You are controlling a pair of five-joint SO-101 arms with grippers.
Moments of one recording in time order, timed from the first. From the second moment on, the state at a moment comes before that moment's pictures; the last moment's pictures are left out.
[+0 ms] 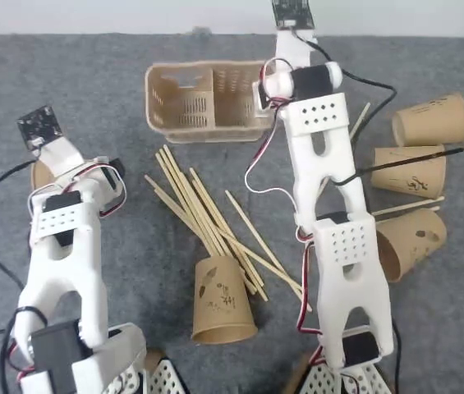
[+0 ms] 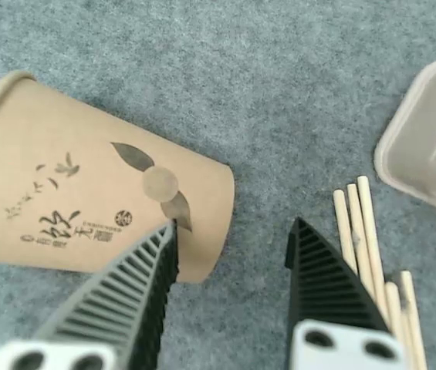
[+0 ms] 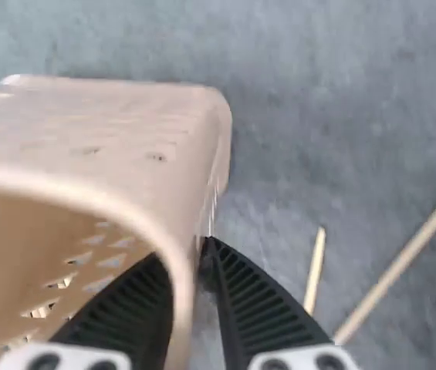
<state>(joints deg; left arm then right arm) -22.7 -14.2 49.2 30.7 18.0 -17.6 50.7 -78.7 98.2 -10.0</state>
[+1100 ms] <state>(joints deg) -22.7 -14.2 49.2 30.7 18.0 -13.3 25.9 -46.2 100.7 -17.9</state>
